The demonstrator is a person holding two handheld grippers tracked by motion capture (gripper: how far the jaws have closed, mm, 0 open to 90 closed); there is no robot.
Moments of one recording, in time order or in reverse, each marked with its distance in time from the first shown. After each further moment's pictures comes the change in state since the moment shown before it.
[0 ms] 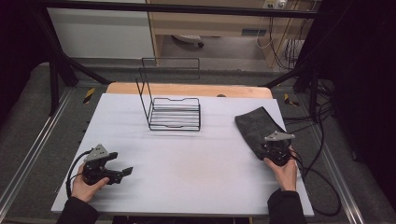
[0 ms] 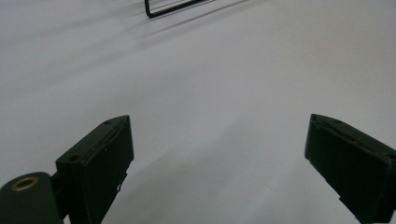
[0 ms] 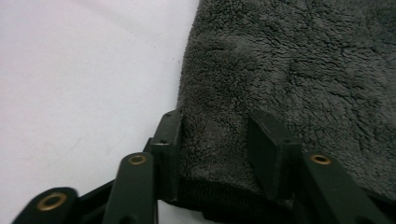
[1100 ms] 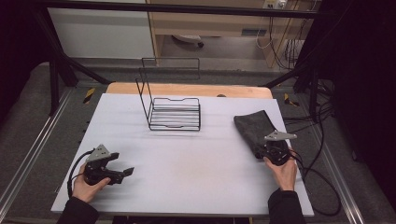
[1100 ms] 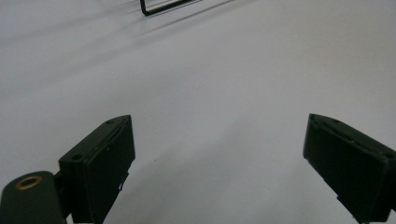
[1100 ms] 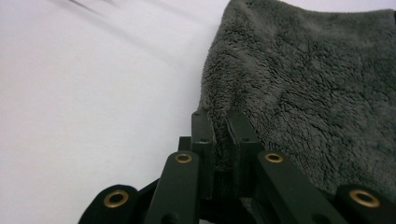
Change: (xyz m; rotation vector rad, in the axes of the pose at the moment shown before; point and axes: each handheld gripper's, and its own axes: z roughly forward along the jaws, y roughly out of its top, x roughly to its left) left arm -0.002 0.001 0.002 0.010 0.001 0.014; right arm 0.015 0.012 -0.018 -0.073 0.076 0.021
